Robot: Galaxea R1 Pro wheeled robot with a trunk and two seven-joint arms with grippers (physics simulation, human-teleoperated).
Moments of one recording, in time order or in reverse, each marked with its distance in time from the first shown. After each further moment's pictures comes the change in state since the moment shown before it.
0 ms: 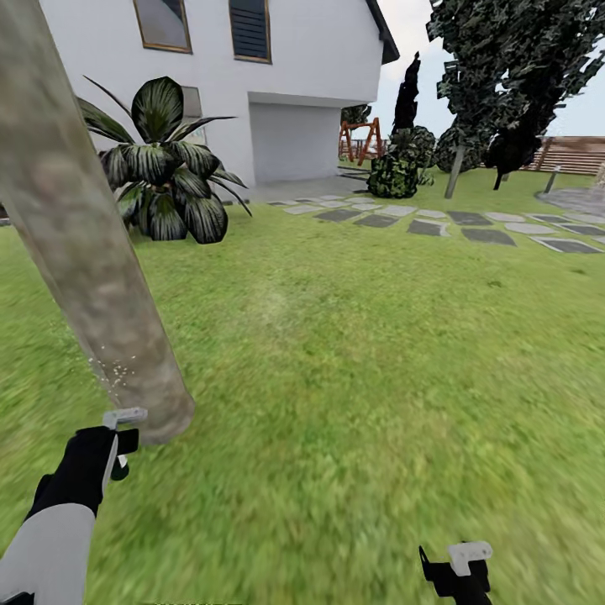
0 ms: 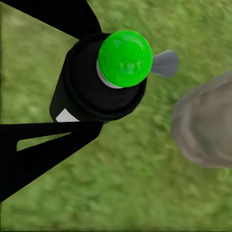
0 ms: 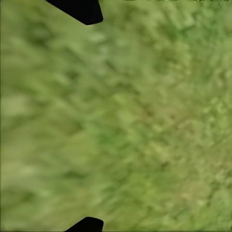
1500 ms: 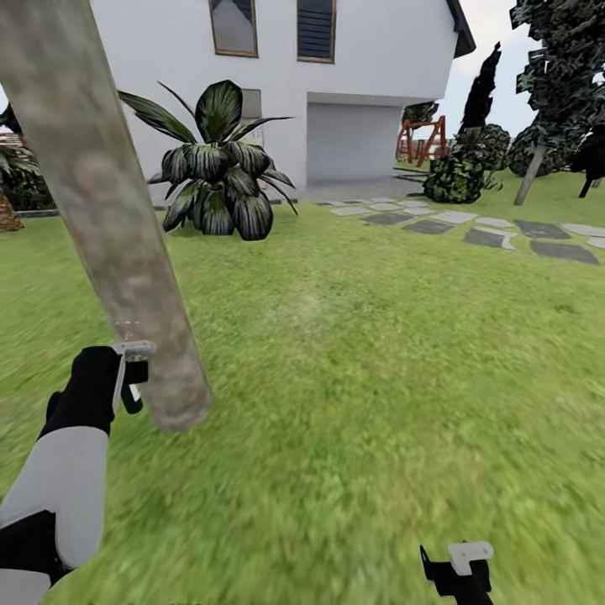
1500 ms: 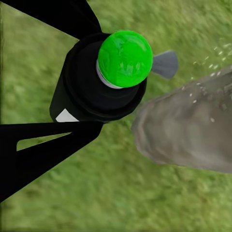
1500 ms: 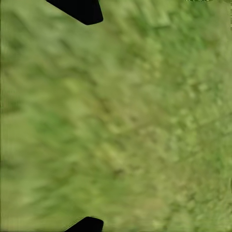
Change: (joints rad) left arm -0.255 -0.003 -0.105 -0.089 0.000 0.264 -0.028; right arm 0.000 -0.003 0.000 -0.002 -0.002 0.000 -0.003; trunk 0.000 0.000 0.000
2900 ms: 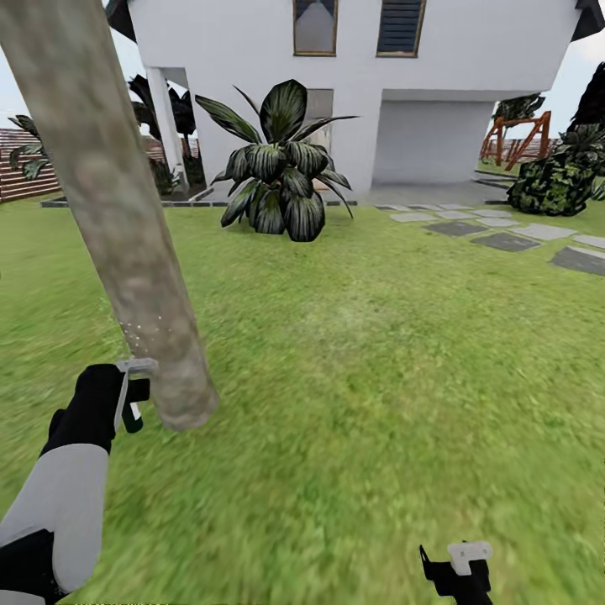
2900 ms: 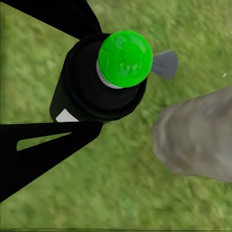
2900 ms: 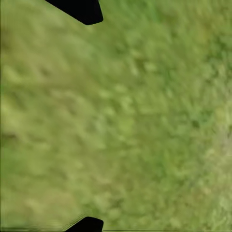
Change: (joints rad) left arm 0.064 -0.004 0.001 0.014 0.000 -0.012 -0.002; right arm 0.000 0.001 0.000 -0.001 0.000 0.000 0.001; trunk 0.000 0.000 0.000
